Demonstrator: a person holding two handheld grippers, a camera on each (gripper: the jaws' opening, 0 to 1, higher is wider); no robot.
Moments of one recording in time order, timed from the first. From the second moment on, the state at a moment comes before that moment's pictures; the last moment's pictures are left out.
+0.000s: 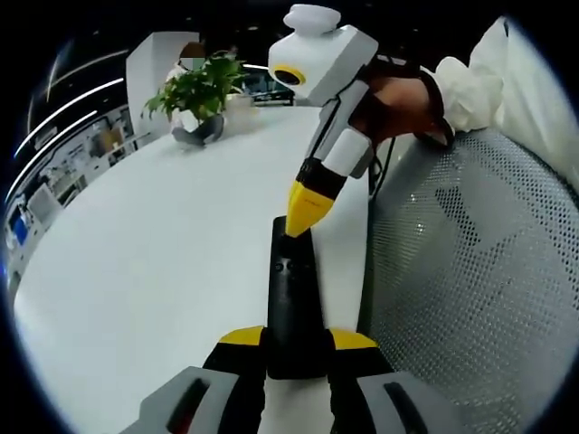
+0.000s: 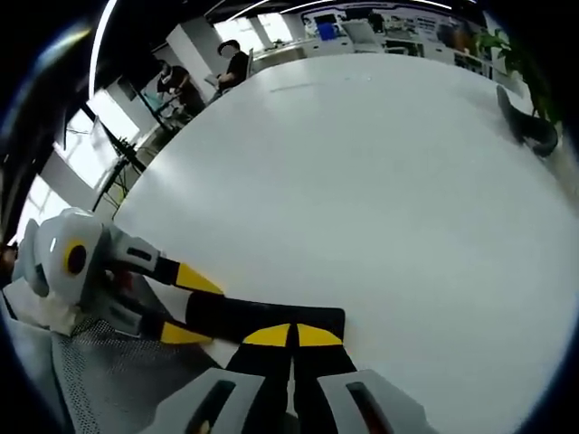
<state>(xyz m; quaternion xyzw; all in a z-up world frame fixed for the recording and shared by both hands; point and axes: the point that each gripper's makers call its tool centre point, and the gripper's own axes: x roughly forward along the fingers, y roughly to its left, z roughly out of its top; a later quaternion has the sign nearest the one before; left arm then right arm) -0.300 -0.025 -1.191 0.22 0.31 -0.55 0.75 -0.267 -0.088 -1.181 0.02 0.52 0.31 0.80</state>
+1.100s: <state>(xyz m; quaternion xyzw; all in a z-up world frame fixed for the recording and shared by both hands) -0.310 -0.030 -1.191 0.23 0.30 -0.56 0.74 -0.271 -0.073 -1.178 -0.03 0.50 0.35 0.79</state>
